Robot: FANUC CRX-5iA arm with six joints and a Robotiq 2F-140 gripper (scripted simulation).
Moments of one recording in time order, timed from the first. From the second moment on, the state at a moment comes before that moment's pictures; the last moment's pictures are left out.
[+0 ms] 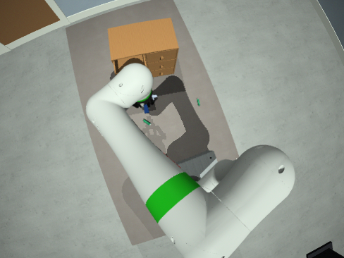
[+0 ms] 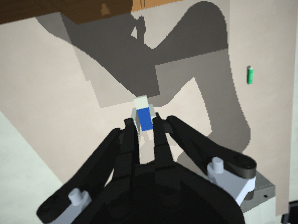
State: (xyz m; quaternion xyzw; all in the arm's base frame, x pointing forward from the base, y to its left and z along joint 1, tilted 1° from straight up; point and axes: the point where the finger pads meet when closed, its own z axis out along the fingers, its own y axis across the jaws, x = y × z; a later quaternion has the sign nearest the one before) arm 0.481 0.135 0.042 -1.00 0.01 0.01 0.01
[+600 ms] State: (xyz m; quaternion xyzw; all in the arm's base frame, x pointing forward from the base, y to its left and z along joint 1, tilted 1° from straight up) arm 0.482 0.134 0.108 -1.00 0.01 0.01 0.01
